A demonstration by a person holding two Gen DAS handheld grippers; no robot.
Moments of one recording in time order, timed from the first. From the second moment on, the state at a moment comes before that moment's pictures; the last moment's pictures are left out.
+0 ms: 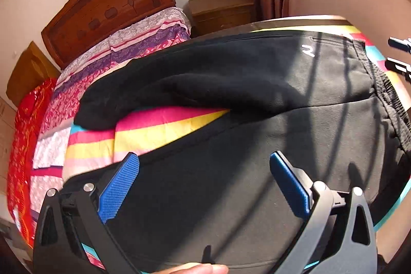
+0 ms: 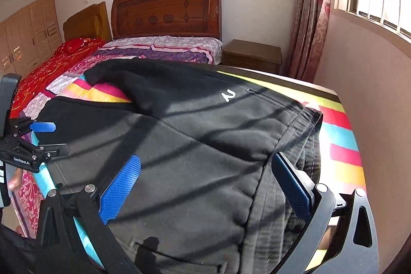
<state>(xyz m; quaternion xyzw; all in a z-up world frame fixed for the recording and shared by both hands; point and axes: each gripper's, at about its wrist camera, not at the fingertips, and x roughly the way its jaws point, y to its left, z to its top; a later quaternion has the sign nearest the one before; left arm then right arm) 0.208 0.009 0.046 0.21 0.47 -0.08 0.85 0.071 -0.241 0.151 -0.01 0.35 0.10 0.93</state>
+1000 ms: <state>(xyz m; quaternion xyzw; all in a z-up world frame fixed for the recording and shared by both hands) 0.387 0.221 -0.077 -0.43 0.47 0.00 0.77 0.294 -0.227 0.071 -0.08 0.47 0.14 0.87</state>
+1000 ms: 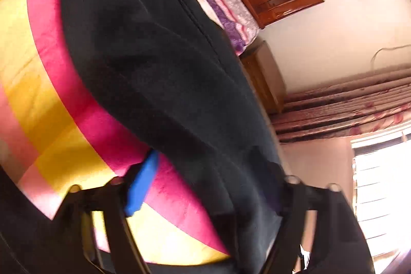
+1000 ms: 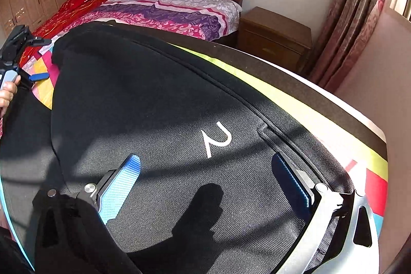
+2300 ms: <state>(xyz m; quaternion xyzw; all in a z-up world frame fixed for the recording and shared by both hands) 0.541 0.333 -0.019 -0.08 0.45 0.04 0.89 0.324 -0.062 0.095 -0.13 0.43 0.27 0.85</state>
